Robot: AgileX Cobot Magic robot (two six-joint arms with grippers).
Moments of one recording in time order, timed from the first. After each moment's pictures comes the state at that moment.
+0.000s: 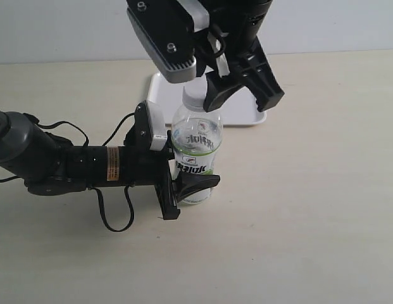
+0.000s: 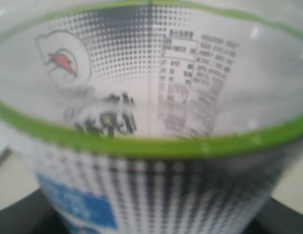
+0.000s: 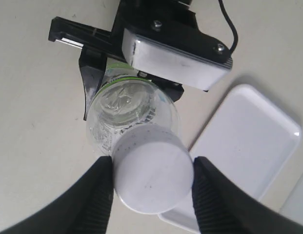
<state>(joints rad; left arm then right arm) -0.48 2.20 -0.87 0.99 -1.10 -0.20 0.59 1.75 -1.63 0.04 1.23 -1.40</state>
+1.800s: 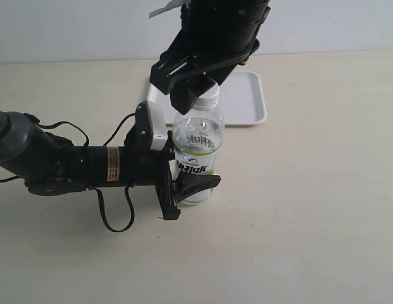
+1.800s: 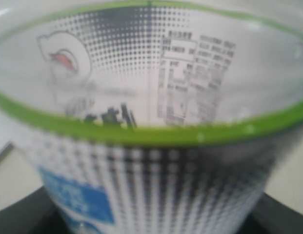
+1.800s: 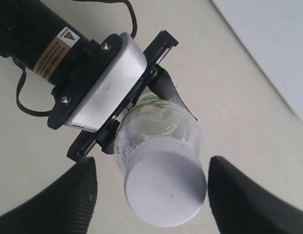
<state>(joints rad) -0.48 2.20 -0.87 1.00 -1.11 -0.20 0.59 1.75 -1.63 0.07 1.23 -0.15</state>
